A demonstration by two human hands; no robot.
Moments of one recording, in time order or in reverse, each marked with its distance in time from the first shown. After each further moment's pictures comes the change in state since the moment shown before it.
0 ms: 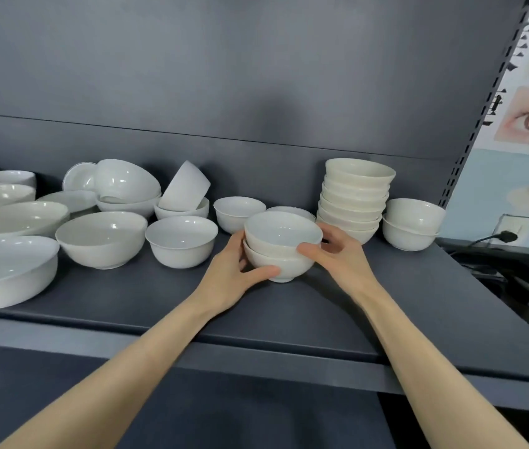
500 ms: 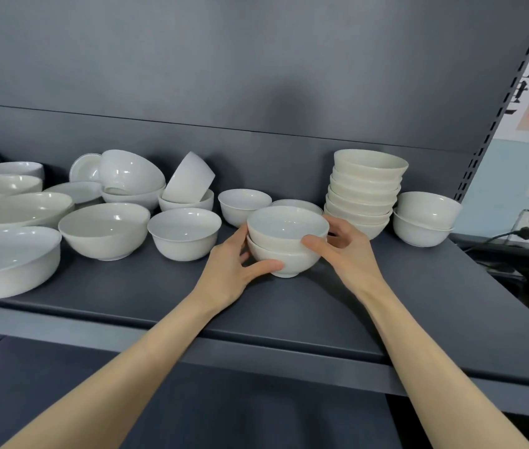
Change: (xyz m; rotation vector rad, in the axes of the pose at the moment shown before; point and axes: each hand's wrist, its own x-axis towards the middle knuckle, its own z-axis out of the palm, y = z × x) left_hand -0.006 0.008 0.001 0.081 0.038 0.081; right_hand 0.002 0.005 0.002 0.046 0.039 -0.068
